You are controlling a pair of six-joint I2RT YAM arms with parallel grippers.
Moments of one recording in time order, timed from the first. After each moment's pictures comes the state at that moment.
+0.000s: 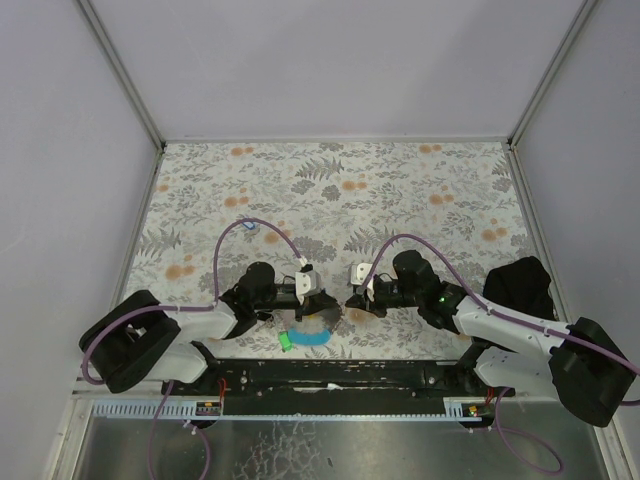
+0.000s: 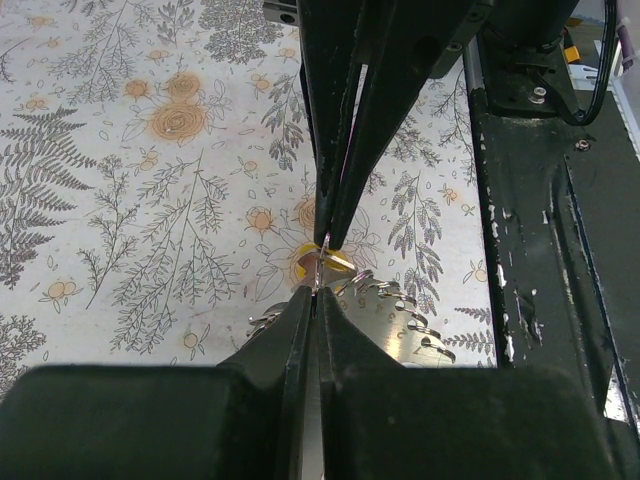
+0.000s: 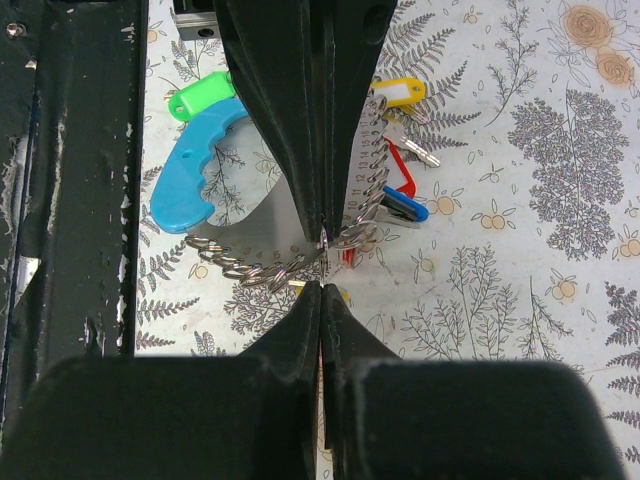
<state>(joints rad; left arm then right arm) -0.77 1.33 0.27 0.85 0.70 0.12 0.79 1.10 0.44 0.12 -0.59 -0.40</state>
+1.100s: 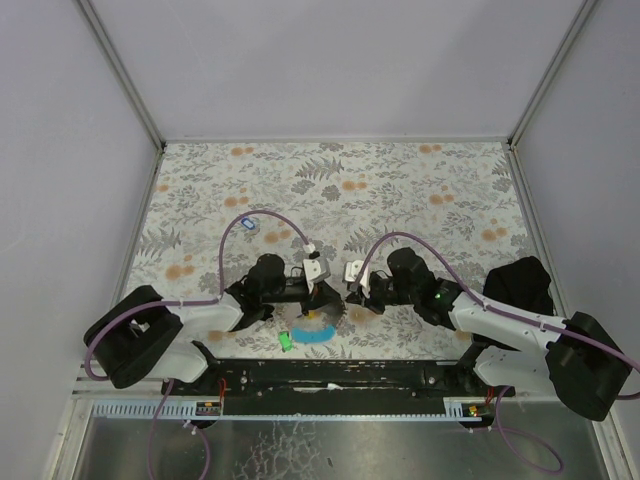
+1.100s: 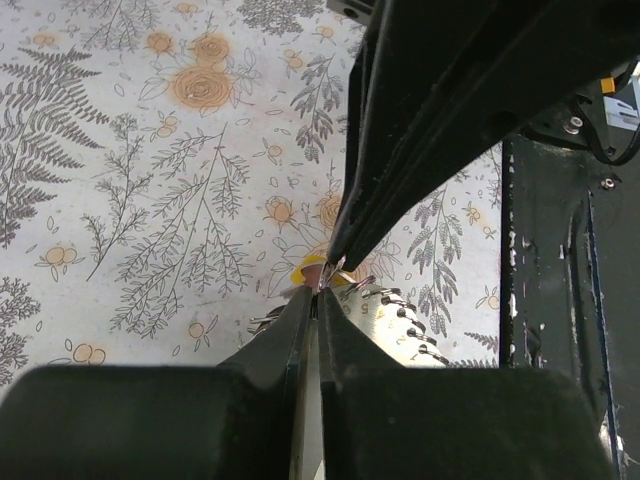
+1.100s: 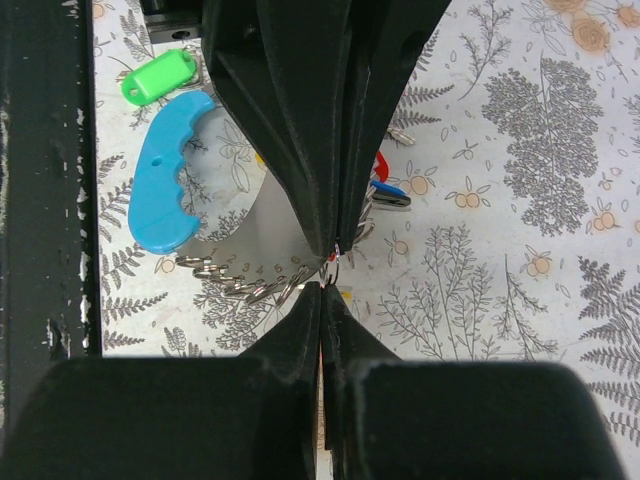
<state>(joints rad) -0.77 1.36 0.36 0.72 0.60 0.03 0.81 1.13 0.48 0.08 -0.50 -0.42</state>
